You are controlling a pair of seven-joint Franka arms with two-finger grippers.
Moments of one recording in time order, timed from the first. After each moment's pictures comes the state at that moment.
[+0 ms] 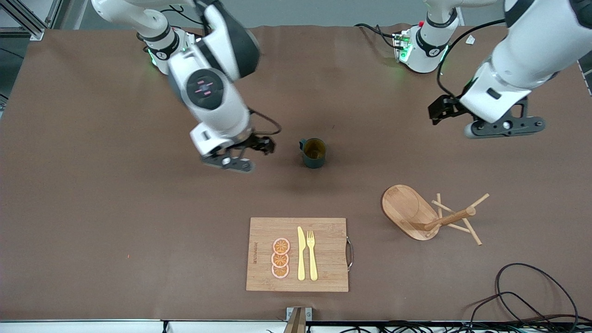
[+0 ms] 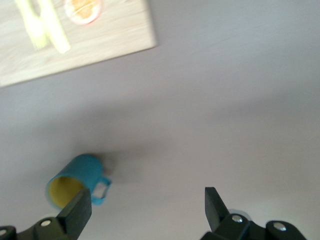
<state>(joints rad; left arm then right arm) -0.06 0.12 -0.32 -1.46 0.02 1.47 -0.45 0.62 0.40 -0.11 -1.44 0.15 1.75 0.75</state>
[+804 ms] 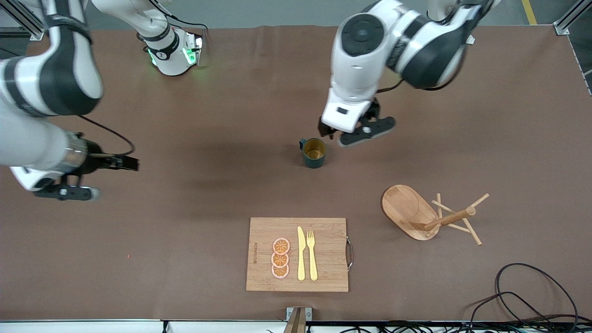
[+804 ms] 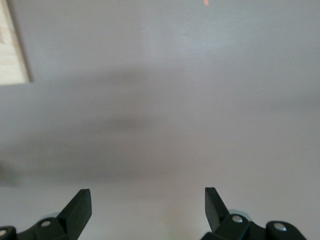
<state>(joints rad) -0.40 0.37 -0.42 -1.45 0.20 1.72 -1.19 0.14 0.30 -0.11 -1.44 0.06 1.54 0.08</state>
